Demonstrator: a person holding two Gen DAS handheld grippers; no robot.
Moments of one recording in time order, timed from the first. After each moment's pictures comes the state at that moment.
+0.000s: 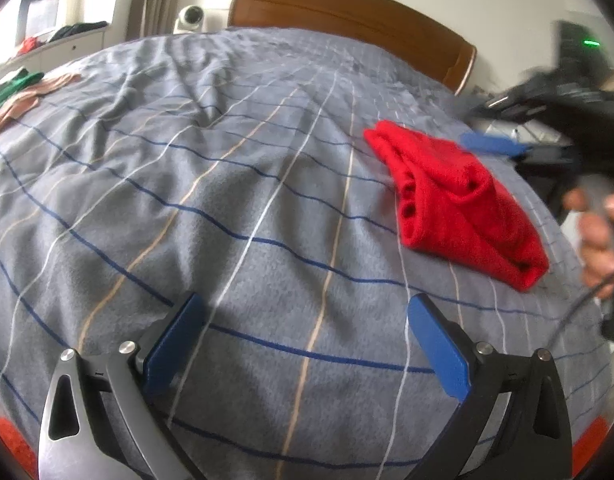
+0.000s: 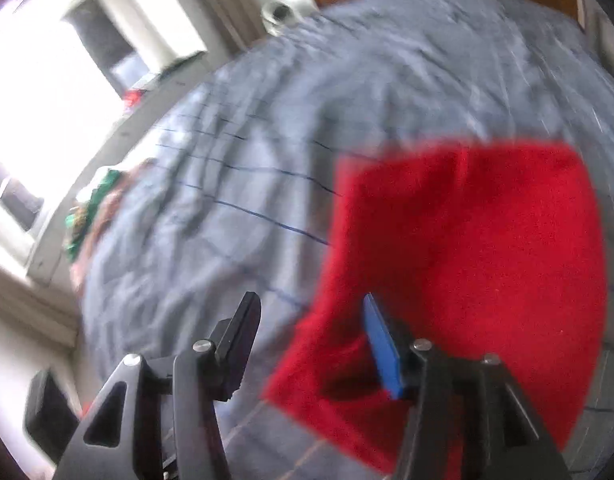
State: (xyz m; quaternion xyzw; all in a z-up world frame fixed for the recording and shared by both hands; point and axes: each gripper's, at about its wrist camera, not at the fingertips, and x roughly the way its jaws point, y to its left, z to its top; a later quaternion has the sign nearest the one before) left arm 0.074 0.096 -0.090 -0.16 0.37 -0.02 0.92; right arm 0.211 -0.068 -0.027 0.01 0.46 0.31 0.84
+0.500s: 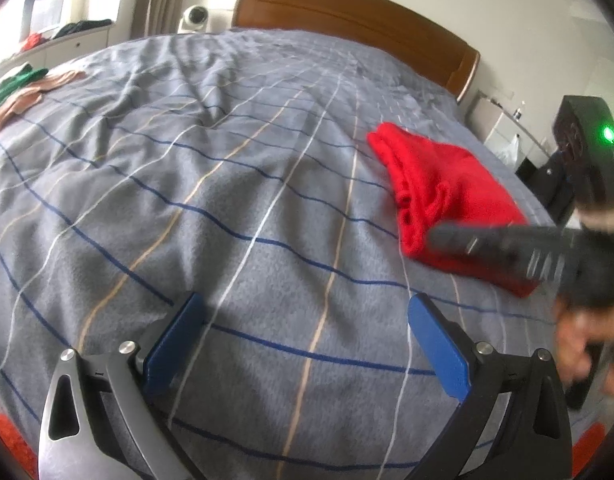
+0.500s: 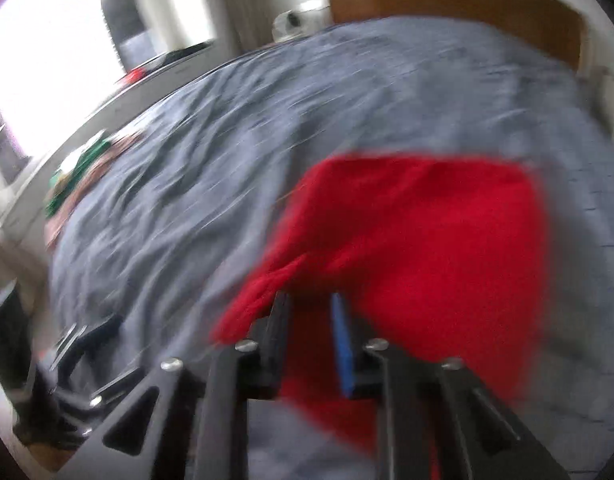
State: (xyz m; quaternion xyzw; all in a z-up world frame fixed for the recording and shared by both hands) left arm 0.073 0.096 -0.092 -0.15 0.37 -0.02 0.92; right arm 0.167 -0.055 -0.079 -0.10 0.47 0.29 0.83
